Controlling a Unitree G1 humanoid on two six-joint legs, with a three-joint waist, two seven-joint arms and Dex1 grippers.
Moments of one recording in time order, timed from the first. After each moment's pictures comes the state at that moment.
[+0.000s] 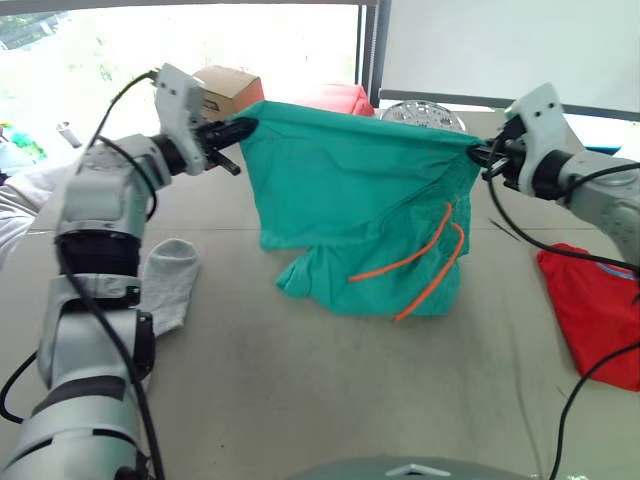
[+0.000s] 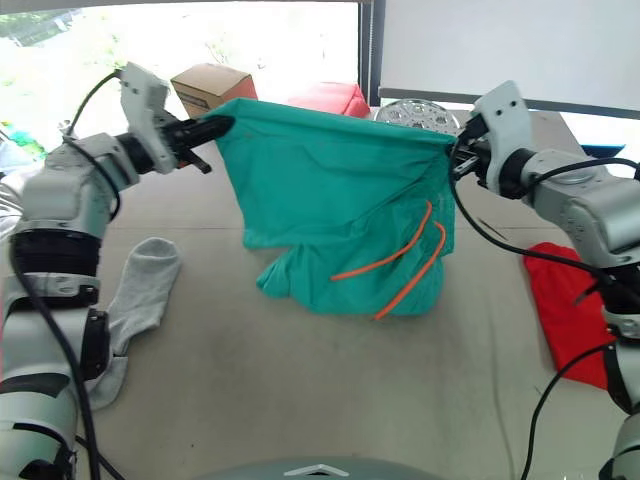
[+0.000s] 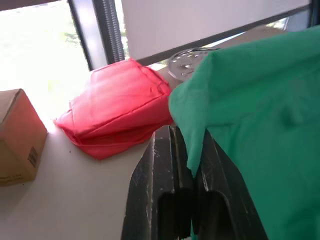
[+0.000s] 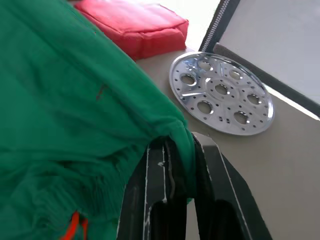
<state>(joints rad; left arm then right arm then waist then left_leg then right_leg) -1.00 0.66 -0.05 0.71 -0.29 0.14 -0.72 -0.83 -0.82 0.27 0.03 0.50 0.65 0.30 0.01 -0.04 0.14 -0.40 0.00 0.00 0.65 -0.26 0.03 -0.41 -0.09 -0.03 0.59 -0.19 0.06</state>
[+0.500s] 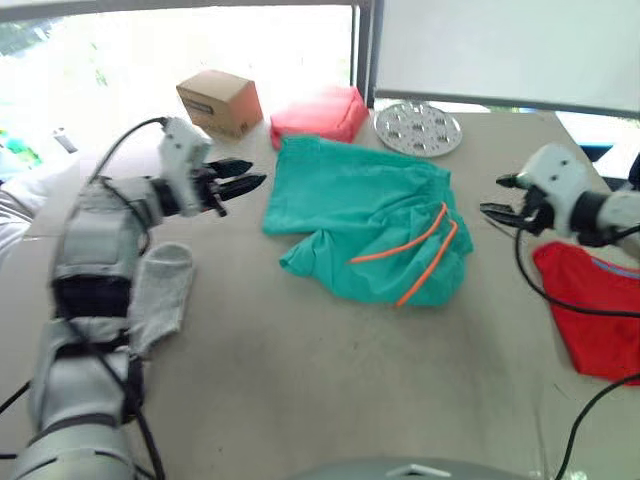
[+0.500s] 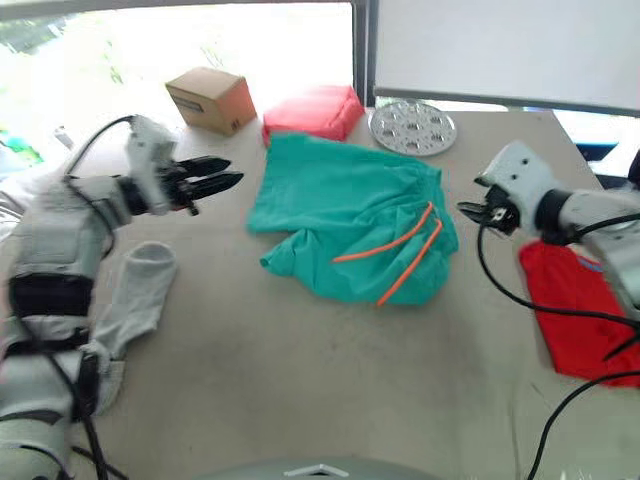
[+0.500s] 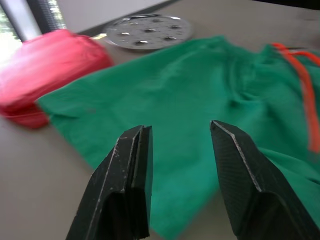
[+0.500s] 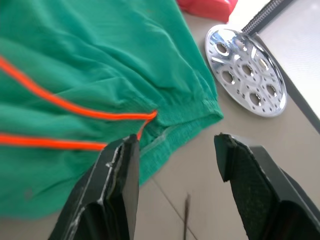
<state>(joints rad) -0.44 0.90 0.11 -0.03 -0.56 0.48 -1.13 -0.38 -1.10 0.02 -0.30 0.40 0.42 0.85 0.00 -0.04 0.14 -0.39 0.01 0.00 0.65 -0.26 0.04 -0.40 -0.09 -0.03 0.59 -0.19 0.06</state>
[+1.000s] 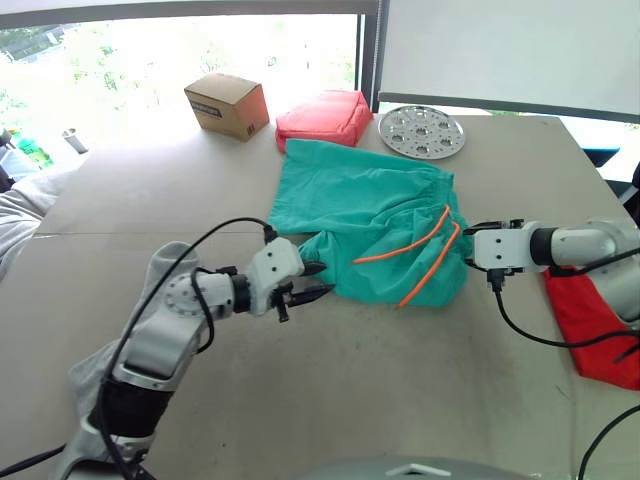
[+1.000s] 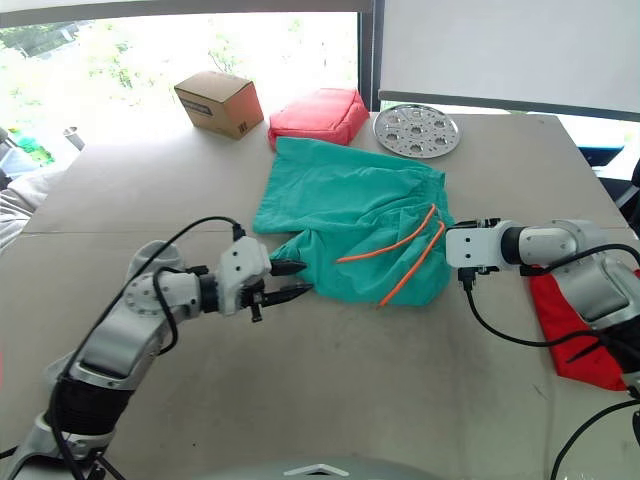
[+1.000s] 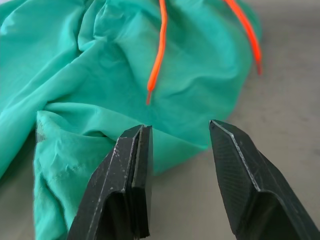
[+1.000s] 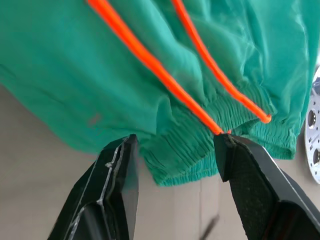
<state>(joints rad) -0.19 0.68 -0.14 -0.26 -0.25 0.31 -0.91 -0.53 -0.98 0.36 0.03 -0.19 -0.03 0.95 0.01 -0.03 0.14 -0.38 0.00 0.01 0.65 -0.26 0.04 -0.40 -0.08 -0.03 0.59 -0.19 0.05</state>
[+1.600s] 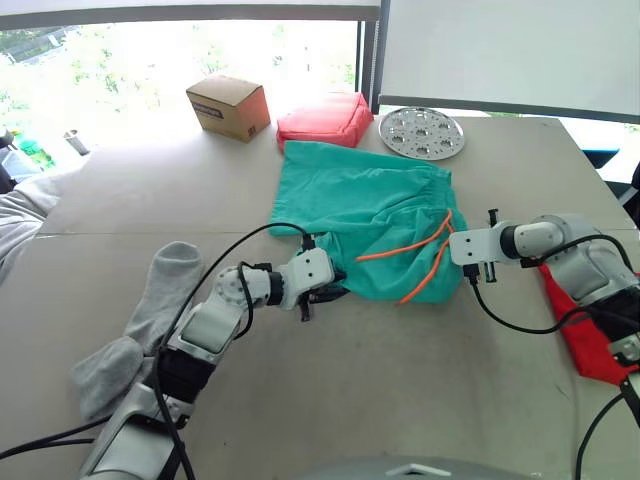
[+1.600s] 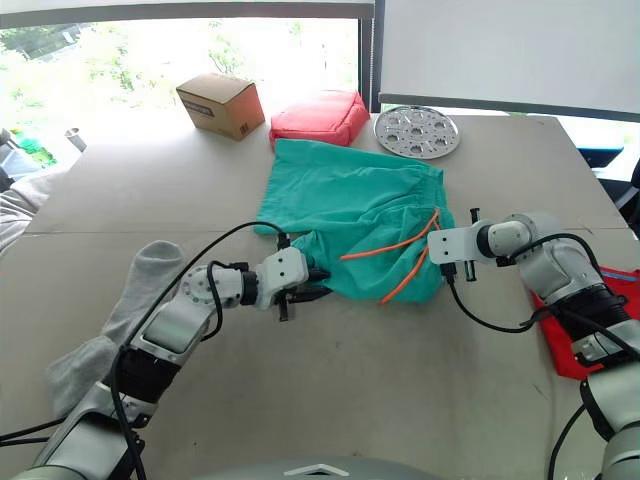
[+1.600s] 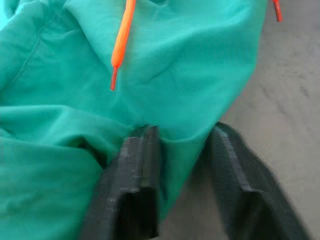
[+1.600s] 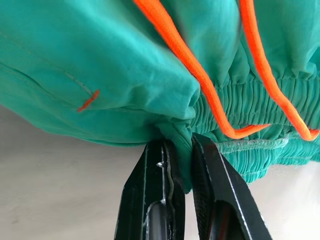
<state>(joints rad) -0.38 0.60 -0.29 0.07 -0.11 0.16 -1.01 -0.63 -0.80 0.40 0.22 -0.32 0.04 1.05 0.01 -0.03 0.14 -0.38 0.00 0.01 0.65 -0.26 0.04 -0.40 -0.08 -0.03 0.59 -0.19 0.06</state>
